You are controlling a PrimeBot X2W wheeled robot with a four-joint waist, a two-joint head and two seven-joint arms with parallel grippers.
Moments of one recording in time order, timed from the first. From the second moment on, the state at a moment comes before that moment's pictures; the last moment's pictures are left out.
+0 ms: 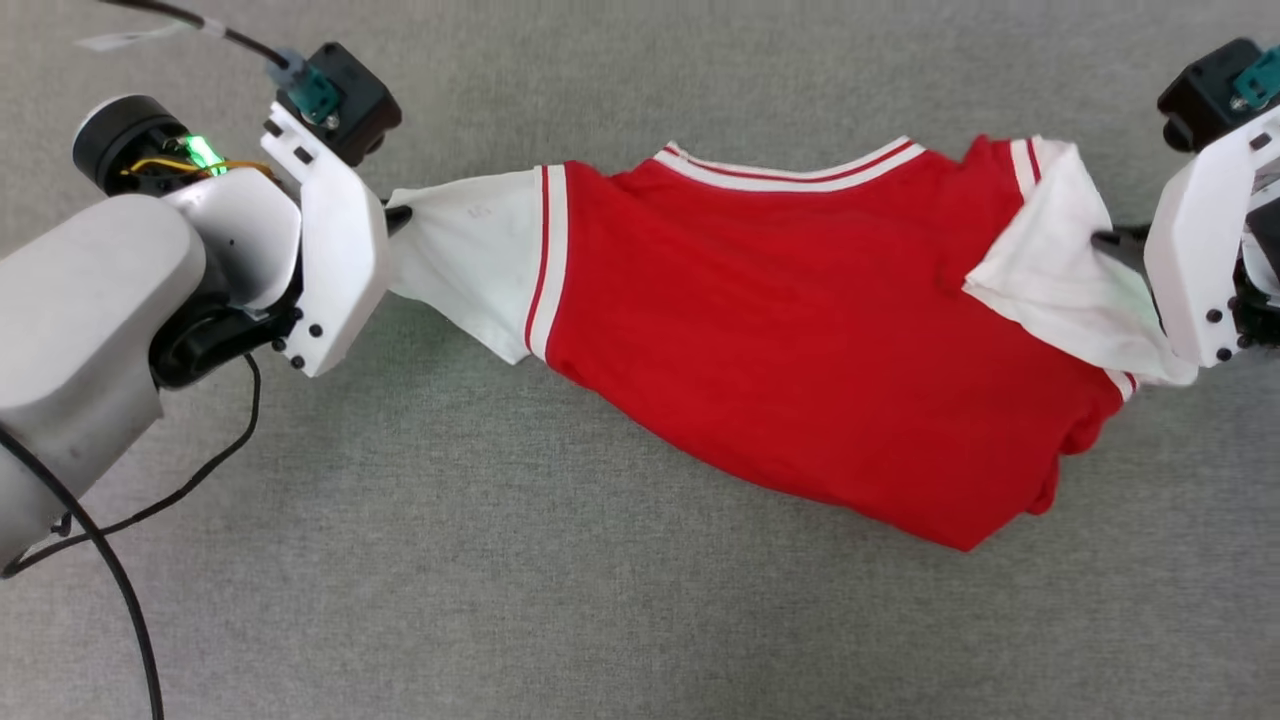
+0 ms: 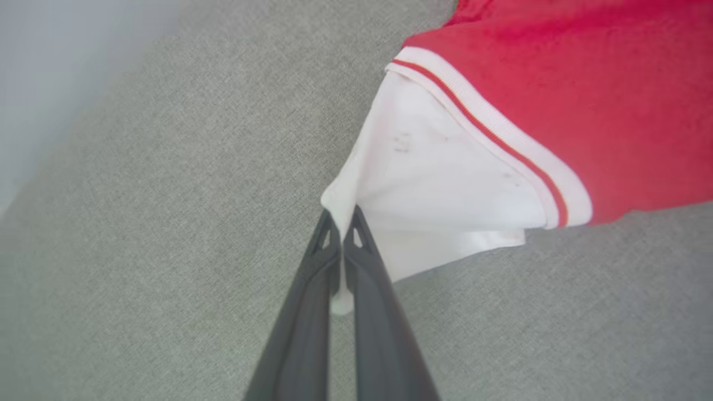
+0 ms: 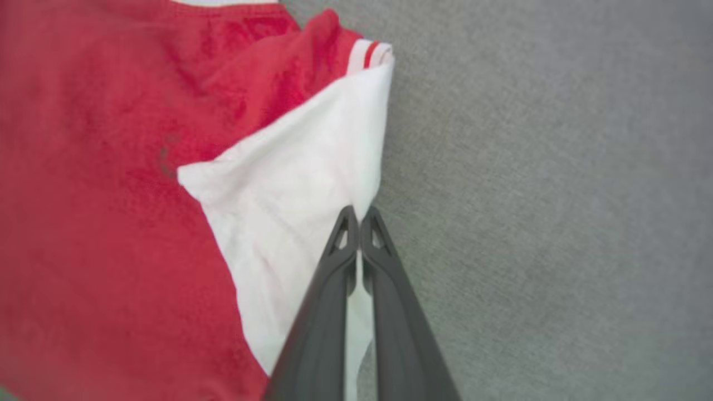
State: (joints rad) left arm -1.27 0.78 -1.28 0.32 -1.01 -0.13 0.45; right arm -0.98 -0.74 0.79 0.37 0.88 0.13 0.76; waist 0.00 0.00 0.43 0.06
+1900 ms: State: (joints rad) left arm -2.03 0.56 -1.01 0.84 -0.76 -0.12 -0.20; right arm -1.98 -0.45 0.74 0.93 0.45 0.13 -0.01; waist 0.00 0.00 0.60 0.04
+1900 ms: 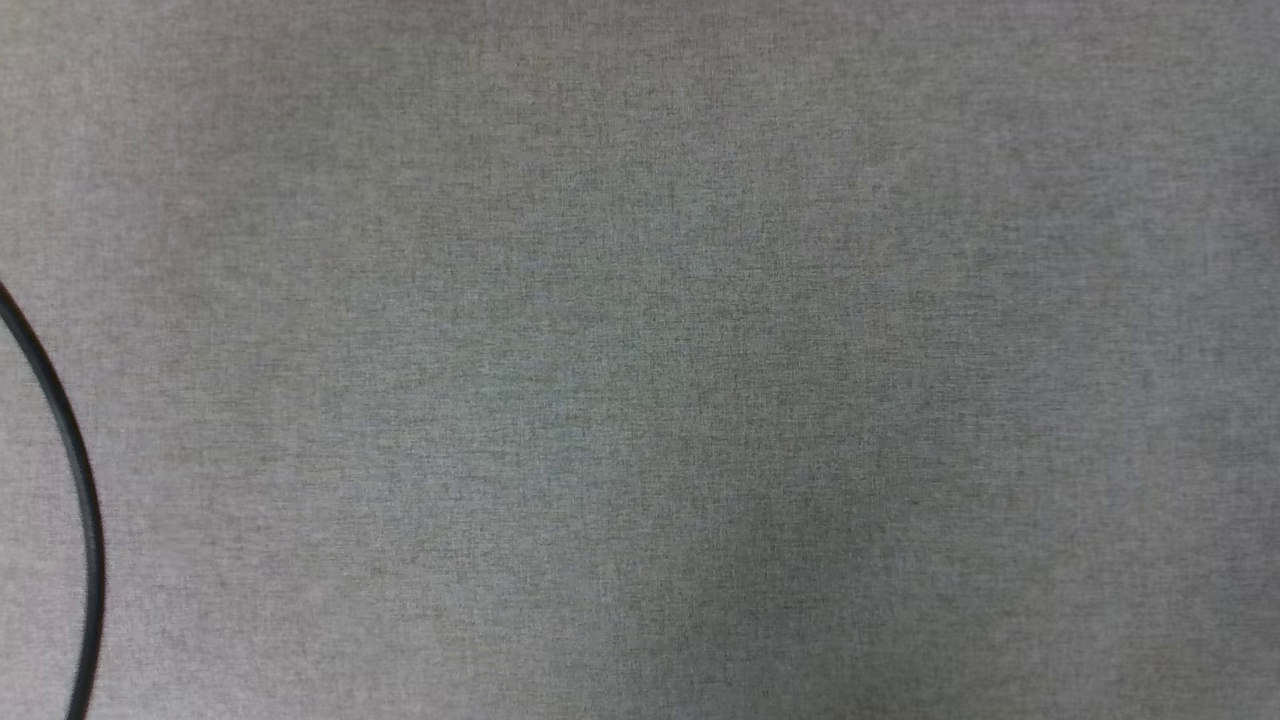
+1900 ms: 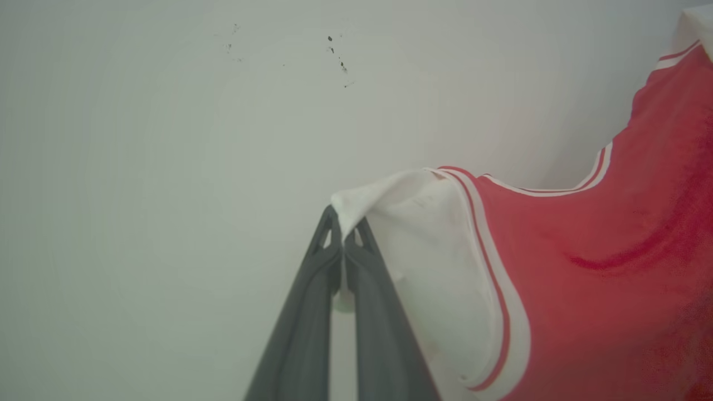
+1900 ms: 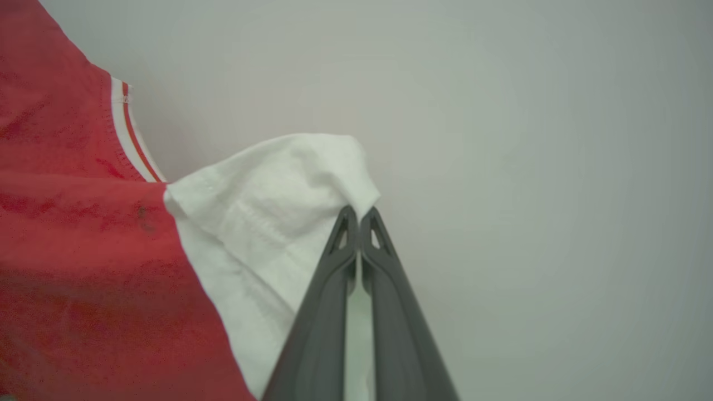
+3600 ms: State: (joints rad) left arm -0.07 0.86 -0.92 0.09 -1.09 0.29 -0.26; right arm -0.47 -0.86 1.25 0.37 0.97 0.13 -0.15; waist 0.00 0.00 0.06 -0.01
